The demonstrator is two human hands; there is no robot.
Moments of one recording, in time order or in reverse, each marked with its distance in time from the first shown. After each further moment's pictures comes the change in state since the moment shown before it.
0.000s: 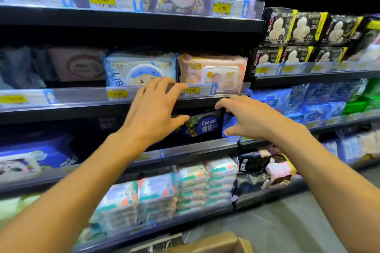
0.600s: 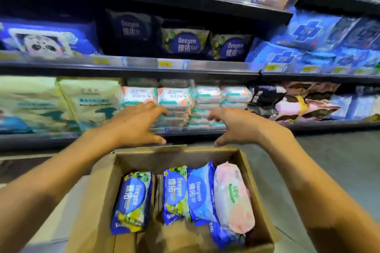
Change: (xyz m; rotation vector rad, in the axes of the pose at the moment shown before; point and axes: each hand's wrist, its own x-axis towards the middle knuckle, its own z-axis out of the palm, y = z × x) left_hand -0.243 -0.013 0.059 -0.201 -0.745 -0.158; right_hand -0.112 -0.110 0.127 0.184 -0.578 -0.091
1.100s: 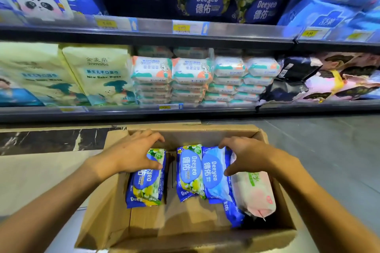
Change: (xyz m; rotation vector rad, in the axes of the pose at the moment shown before) left_hand -0.046 -0.035 0.123 -0.162 -0.284 -0.097; right_hand 0.012 0.001 0.130 0.103 -0.294 0.032
